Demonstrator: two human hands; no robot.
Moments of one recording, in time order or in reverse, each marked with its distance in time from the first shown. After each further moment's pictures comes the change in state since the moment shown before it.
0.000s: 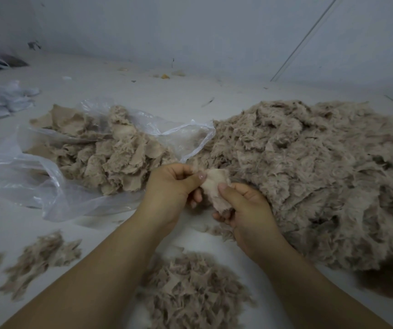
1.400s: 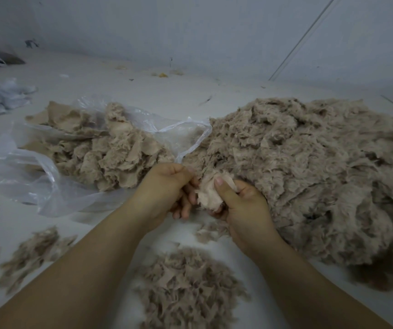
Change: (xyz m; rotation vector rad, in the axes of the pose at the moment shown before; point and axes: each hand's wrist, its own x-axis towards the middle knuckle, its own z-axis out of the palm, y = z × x) left_hand -0.001 0.008 -0.011 0.138 -0.183 -0.152; right_hand -0.003 0.001 -0.001 0.003 0.034 -0.039
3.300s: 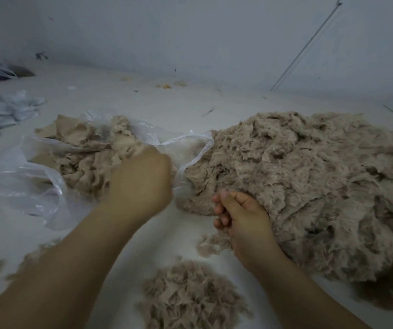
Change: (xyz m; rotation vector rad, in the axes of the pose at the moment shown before) left_hand 0.010 0.031 -0.033 1.576 0.487 0.324; right_hand -0.001 -0.006 0.005 0.064 0.036 0.040
